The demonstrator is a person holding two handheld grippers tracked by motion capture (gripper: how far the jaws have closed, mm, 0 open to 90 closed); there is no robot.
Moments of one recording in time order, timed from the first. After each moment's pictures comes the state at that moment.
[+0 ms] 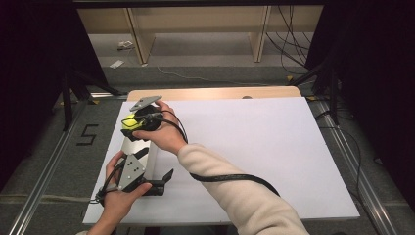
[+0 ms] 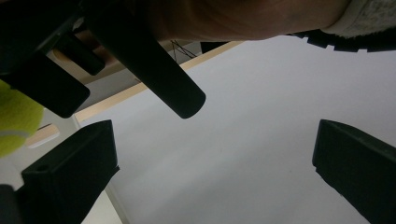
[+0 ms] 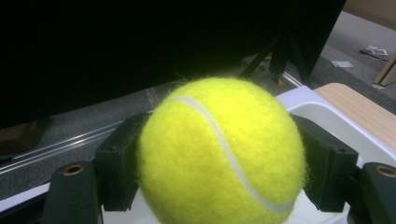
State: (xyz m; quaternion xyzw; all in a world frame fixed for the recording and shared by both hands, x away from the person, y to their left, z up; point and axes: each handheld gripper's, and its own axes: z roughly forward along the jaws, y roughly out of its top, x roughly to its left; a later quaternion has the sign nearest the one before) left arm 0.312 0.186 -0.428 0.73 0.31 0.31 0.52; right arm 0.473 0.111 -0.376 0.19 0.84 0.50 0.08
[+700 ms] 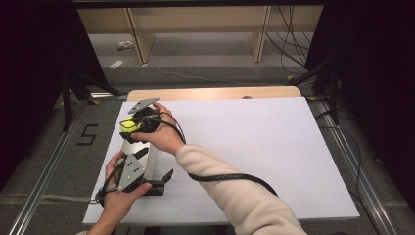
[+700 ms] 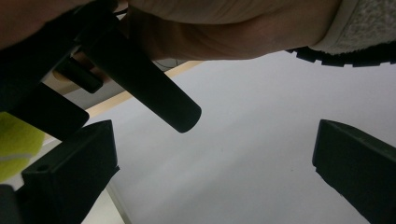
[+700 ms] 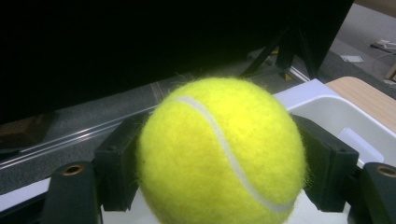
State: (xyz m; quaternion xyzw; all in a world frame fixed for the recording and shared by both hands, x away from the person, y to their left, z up) left arm 0.311 0.186 -0.428 0.73 0.31 0.32 0.52; right arm 0.475 0.118 -0.386 0.19 0.85 0.49 0.07
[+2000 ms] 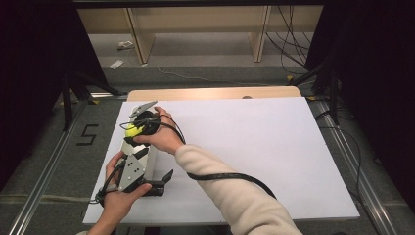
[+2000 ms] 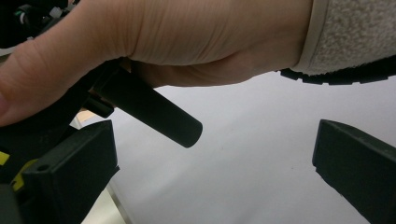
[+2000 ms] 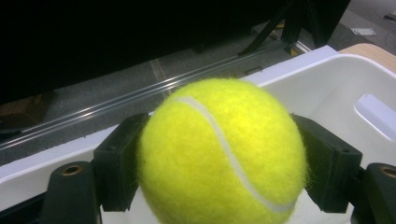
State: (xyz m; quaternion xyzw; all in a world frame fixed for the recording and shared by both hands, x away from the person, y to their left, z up) left arm 0.311 0.186 -0.429 0.74 0.31 0.32 0.51; right arm 0.486 0.123 -0.410 0.19 0.87 0.45 0.05
